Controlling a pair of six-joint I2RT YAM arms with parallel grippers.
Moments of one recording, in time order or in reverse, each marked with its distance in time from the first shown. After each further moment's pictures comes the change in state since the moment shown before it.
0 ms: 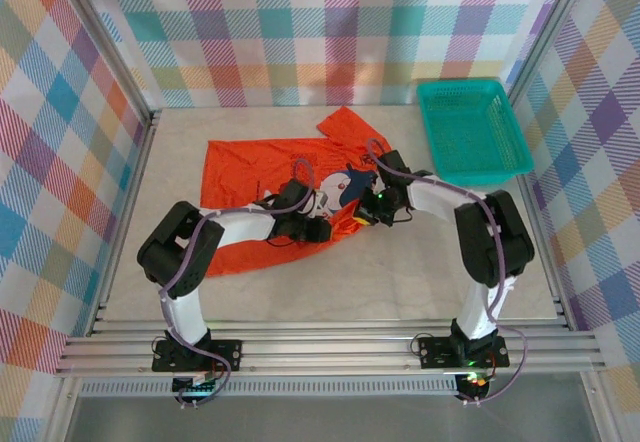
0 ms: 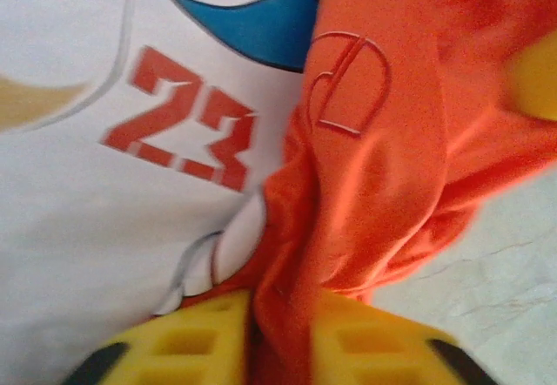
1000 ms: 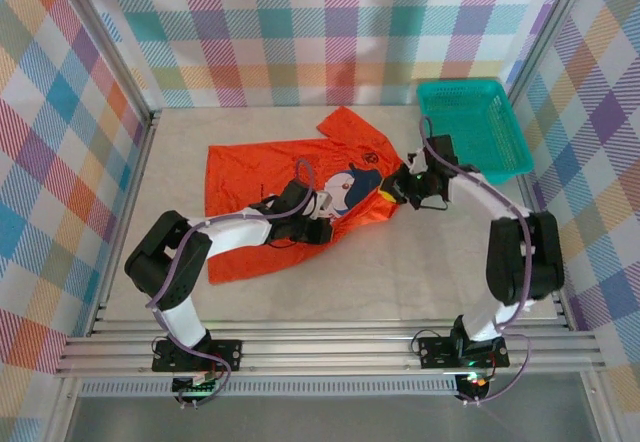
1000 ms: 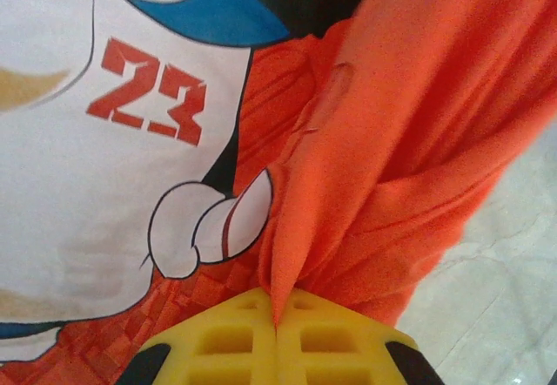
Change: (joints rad) left arm -0.069 -0.098 -0.020 -0.010 0.010 0.007; right arm -0.248 -0.092 0.009 0.035 -0.170 0.026
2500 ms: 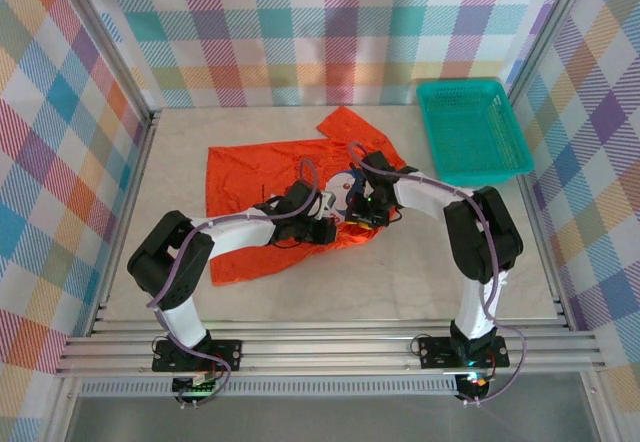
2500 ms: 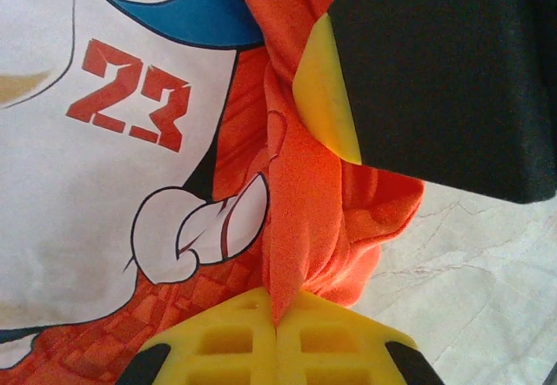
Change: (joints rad) left arm -0.032 0.010 0.017 -0.004 -0.024 -0.037; right arm 0.326 0.189 0.098 -0.160 0.322 -0.111
